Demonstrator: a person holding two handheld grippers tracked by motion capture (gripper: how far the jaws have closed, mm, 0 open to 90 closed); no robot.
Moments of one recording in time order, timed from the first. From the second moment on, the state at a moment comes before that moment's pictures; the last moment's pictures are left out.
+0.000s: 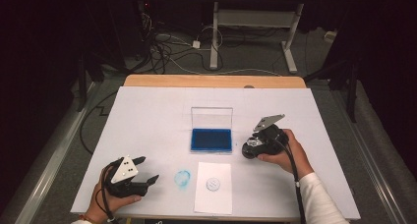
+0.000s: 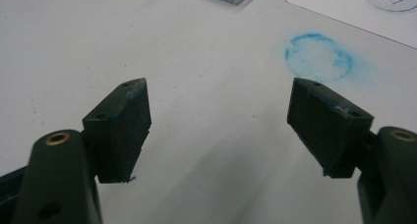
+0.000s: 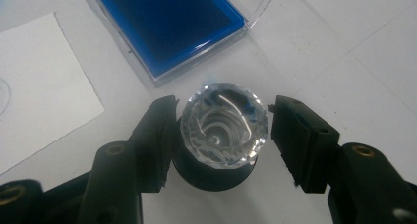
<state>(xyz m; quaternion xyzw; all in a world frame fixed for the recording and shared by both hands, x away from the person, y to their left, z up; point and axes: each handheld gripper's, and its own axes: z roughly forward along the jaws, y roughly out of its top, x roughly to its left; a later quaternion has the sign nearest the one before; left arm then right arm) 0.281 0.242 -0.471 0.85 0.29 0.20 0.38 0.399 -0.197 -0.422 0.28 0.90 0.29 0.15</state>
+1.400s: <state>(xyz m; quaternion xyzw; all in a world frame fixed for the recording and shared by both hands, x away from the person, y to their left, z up) 0.282 0.238 -0.471 0.86 0.29 0.21 0.37 0.388 -0.200 -0.410 0.28 0.88 0.33 0.17</state>
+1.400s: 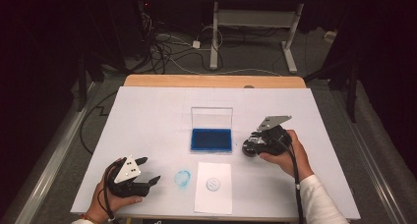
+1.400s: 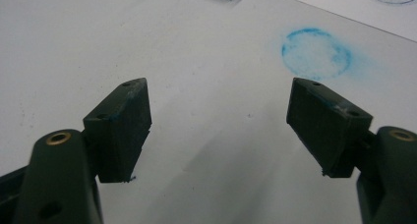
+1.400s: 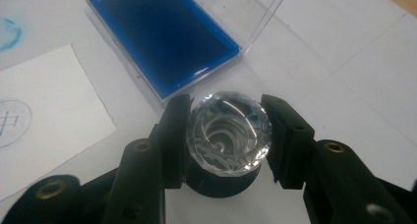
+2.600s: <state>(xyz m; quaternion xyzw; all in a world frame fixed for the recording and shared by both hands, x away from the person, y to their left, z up) 0.286 0.237 -0.469 0.85 0.29 0.21 0.39 0.329 -0.204 -0.358 0.23 0.85 0.43 0.21</state>
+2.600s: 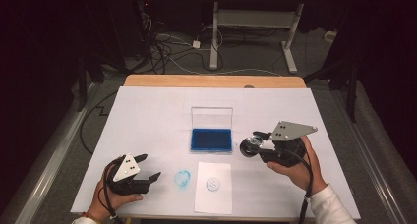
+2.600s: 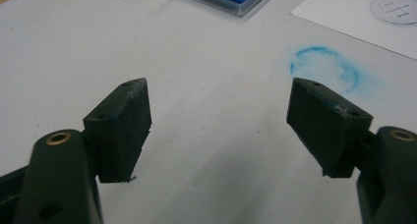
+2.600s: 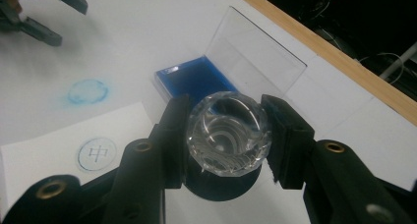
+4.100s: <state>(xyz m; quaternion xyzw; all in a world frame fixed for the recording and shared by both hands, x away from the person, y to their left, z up) 0.291 0.206 -0.460 0.86 0.25 0.20 0.41 0.315 -0.162 -0.360 0.19 0.85 0.46 0.19</state>
